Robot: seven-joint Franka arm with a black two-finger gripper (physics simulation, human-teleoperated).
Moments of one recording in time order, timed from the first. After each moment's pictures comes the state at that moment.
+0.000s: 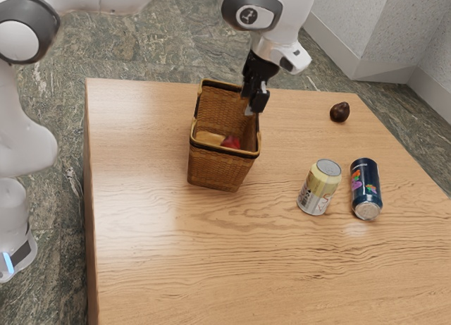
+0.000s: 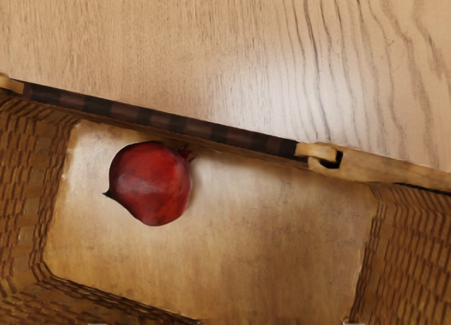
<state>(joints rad) -1.33 -0.02 1.22 -1.53 0.19 1.50 0.02</state>
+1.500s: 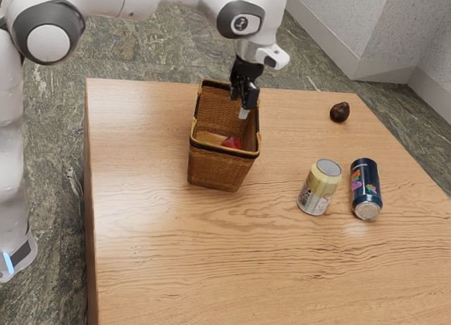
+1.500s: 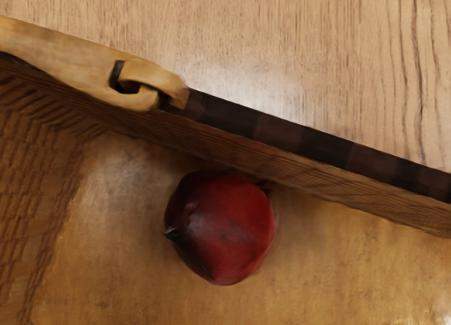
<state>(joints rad) 0.11 0.06 0.09 -1.65 -0.02 1.71 0.18</state>
